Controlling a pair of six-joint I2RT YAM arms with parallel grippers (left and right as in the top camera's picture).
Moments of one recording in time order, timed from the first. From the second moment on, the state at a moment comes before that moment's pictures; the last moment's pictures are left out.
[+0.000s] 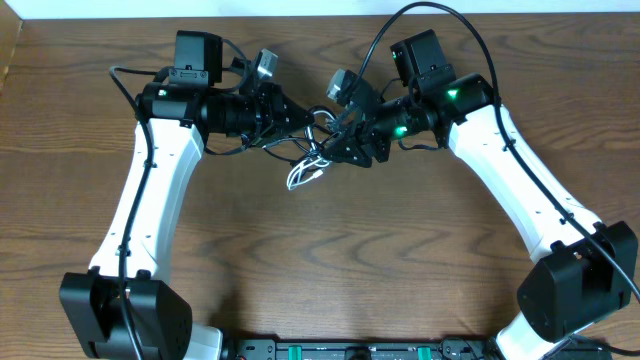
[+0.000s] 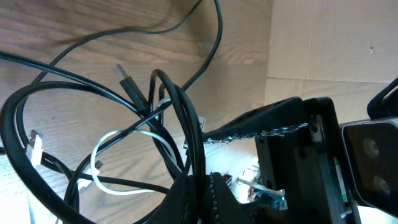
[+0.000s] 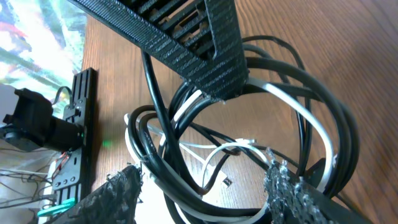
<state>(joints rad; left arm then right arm) -0.10 1.64 1.50 -0.94 0.92 -0.44 0.43 1.80 1.60 -0.83 -0.87 -0.49</state>
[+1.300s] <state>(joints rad) -0.12 1.64 1.50 -1.05 0.72 -0.38 0.16 1.80 1.60 -0.78 -0.88 -0.15</state>
